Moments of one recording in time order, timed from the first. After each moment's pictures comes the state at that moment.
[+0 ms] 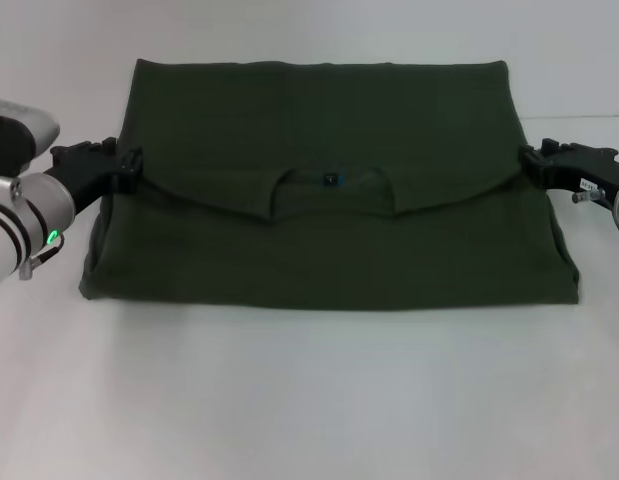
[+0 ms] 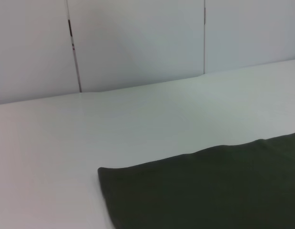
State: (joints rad) left arm -0.87 -2.11 -0.19 0.24 2.10 0.62 -0.72; right arm 0.78 2.07 -0.02 -0.29 -2.11 -0.70 1.08
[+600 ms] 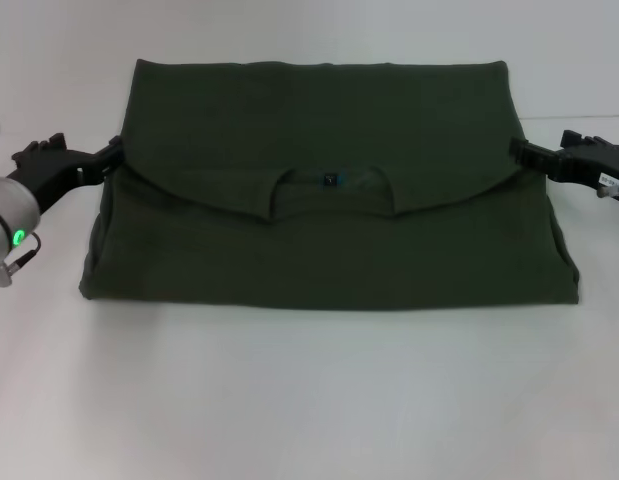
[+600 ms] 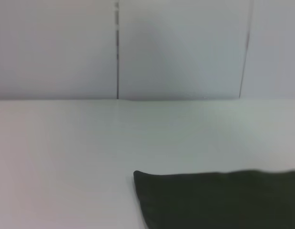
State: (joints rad) left arm -0.81 -2.11 -0.13 0.28 1.98 0.68 -0.89; right arm 0.73 2.07 -0.09 -0.40 -2.11 -0.89 1.27
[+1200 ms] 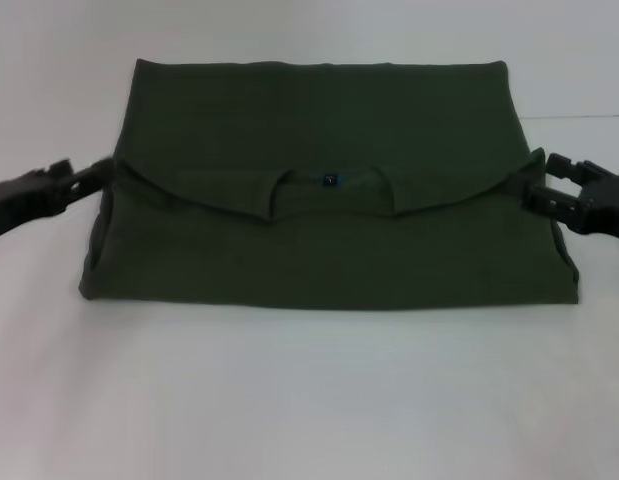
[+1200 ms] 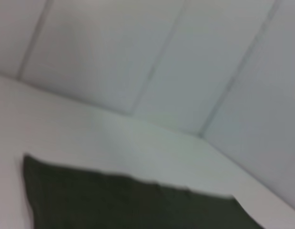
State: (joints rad) left arm -0.56 -2.08 0.26 0.62 2.03 1.29 -1.60; right arm 0.56 2.08 -0.12 -0.55 -2.10 -1.43 1.31
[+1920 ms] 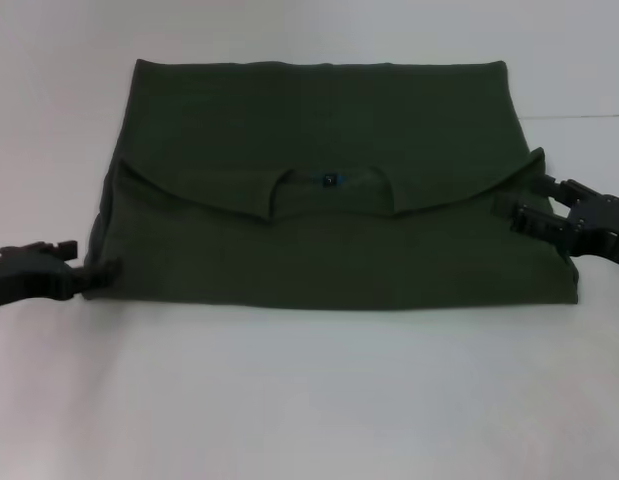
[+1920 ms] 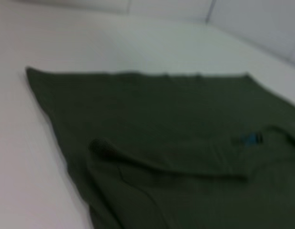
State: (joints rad) left arm -0.52 -2.11 0.44 0.77 2.27 1.23 -1.62; right arm 0.54 2.09 -0.12 -0.52 -2.11 -1.49 1.30
